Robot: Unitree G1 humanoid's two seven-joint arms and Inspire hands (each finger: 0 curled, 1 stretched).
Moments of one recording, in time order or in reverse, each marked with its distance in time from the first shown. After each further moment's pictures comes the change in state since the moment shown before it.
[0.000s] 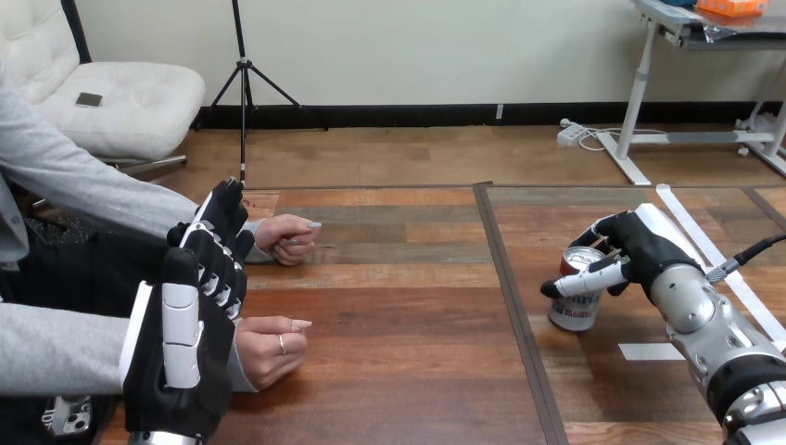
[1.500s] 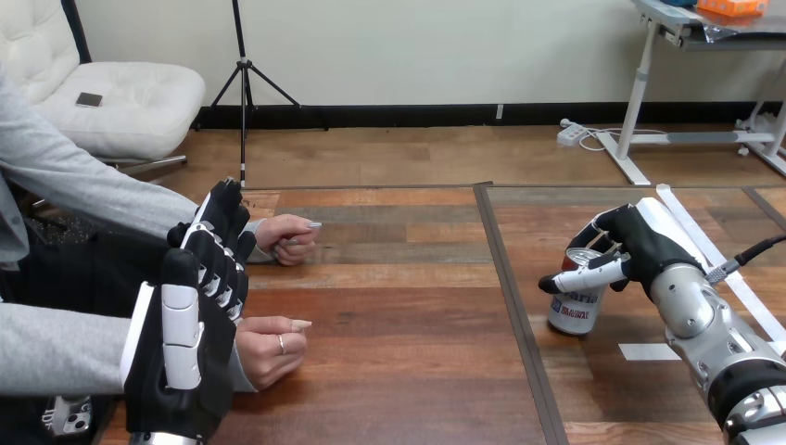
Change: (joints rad) left arm 0.002 0.000 -0.001 0.000 -0.001 0.000 -0.006; right arm 0.011 -0.002 0.005 0.000 -0.020 -0.047 -0.046
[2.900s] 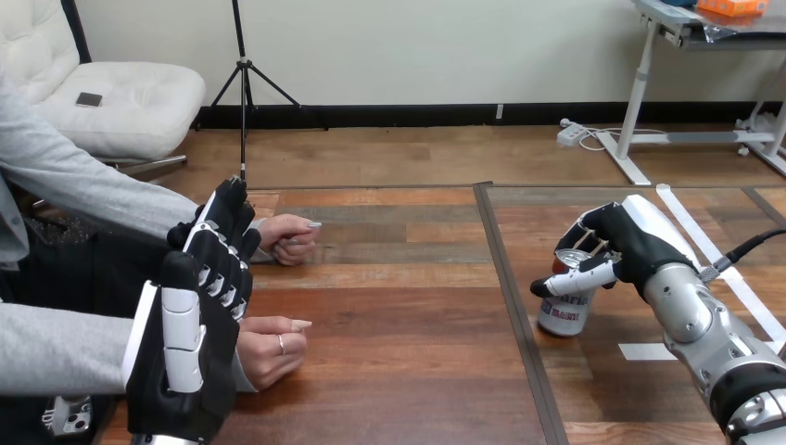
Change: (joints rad) left arm 0.000 -0.004 0.001 0.012 -0.003 -0.035 -0.035; right arm 0.009 -0.006 0.022 0.000 -0.021 -0.076 0.011
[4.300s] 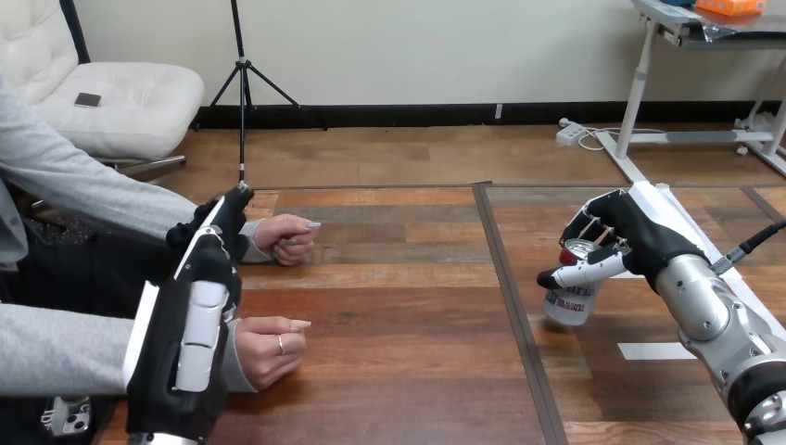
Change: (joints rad) left arm -0.002 0.021 0.010 0.009 0.161 -0.023 0.114; right arm 0.000 -0.040 0.000 0.000 -0.018 -0.096 0.001
